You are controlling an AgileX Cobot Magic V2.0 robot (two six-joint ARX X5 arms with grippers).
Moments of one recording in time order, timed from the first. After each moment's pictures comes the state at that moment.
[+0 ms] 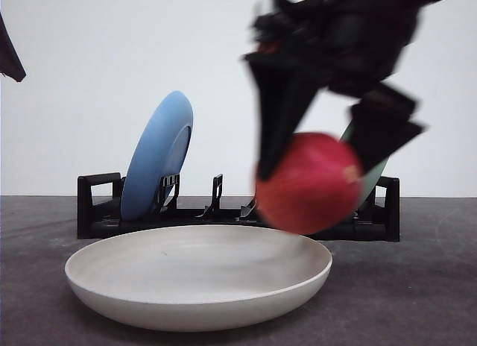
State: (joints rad) left_arx -0.20 0.80 0.74 -0.57 0.12 0.03; right_arx 0.78 1.48 1.06 -0.72 -0.15 0.26
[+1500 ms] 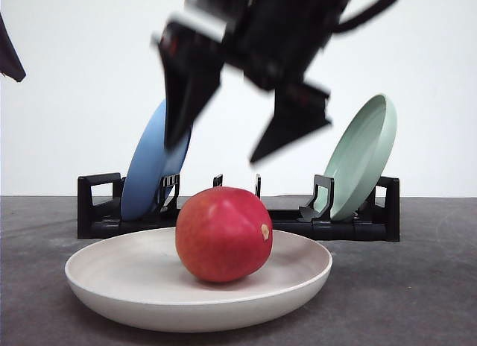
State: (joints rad) left_arx -0.20 0.80 0.74 -0.57 0.12 0.03; right_arx 0.86 1.49 1.06 -0.38 -0.06 0.19
